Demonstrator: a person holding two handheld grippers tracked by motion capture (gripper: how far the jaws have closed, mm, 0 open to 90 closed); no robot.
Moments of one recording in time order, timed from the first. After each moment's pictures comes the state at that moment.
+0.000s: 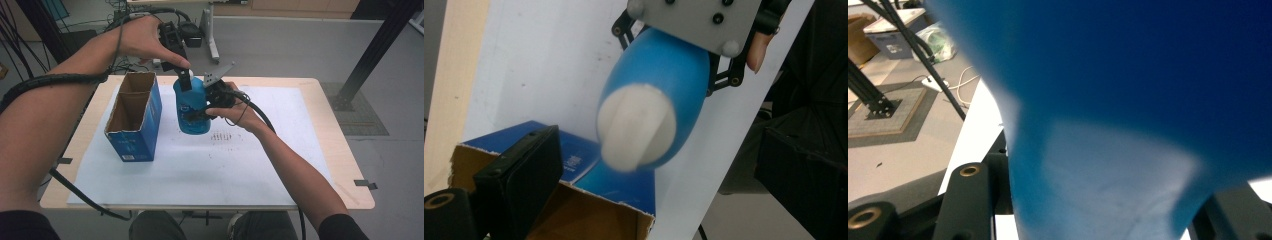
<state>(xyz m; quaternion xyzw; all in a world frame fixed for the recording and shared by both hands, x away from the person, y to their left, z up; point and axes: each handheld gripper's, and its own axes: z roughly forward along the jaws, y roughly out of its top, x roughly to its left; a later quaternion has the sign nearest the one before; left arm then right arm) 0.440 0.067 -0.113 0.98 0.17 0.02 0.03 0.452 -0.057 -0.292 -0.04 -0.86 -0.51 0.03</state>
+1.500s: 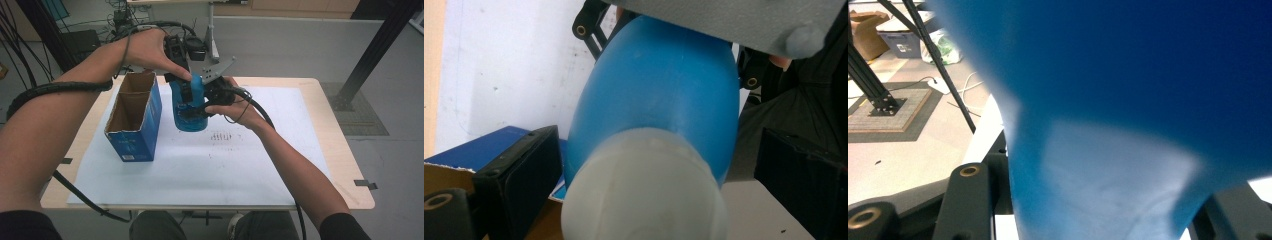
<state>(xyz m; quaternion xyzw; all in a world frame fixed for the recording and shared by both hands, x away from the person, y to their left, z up) 0.434 0.061 -0.132 0.99 0.14 0.00 0.02 0.443 -0.056 -0.269 0.00 -0.85 -0.53 0.01</state>
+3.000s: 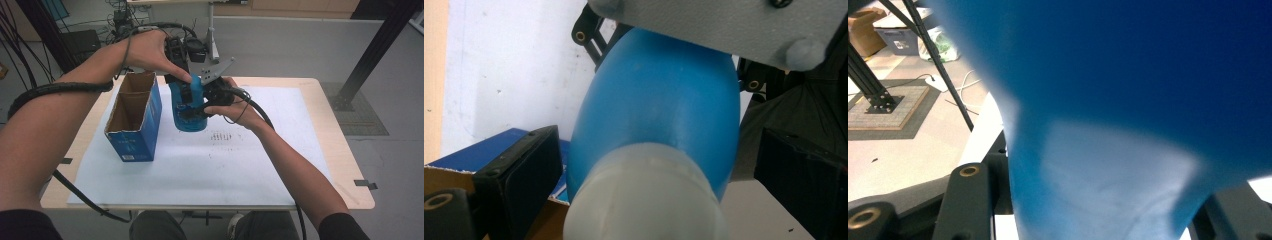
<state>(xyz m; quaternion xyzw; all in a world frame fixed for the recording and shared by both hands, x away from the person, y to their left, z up) 0.434 0.061 -0.135 0.99 0.13 0.01 0.02 0.442 -0.053 -0.271 0.00 -0.85 -0.53 0.01</state>
